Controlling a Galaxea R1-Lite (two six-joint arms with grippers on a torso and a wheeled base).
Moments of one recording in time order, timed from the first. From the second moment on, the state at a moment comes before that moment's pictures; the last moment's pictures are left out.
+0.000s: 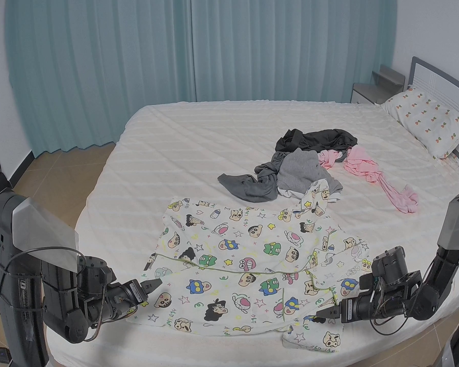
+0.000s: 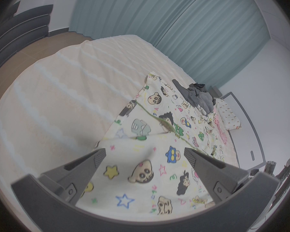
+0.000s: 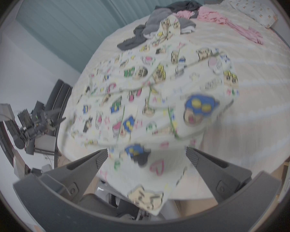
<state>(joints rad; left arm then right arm) -0.22 2.35 -0.16 -1.55 -0.12 -0.68 0.37 2.06 -0.23 -0.85 0.18 0.37</state>
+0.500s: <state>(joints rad) -0.22 2.37 -0.16 -1.55 -0.11 -0.68 0.44 2.16 -0.22 -0.95 0.17 0.41</state>
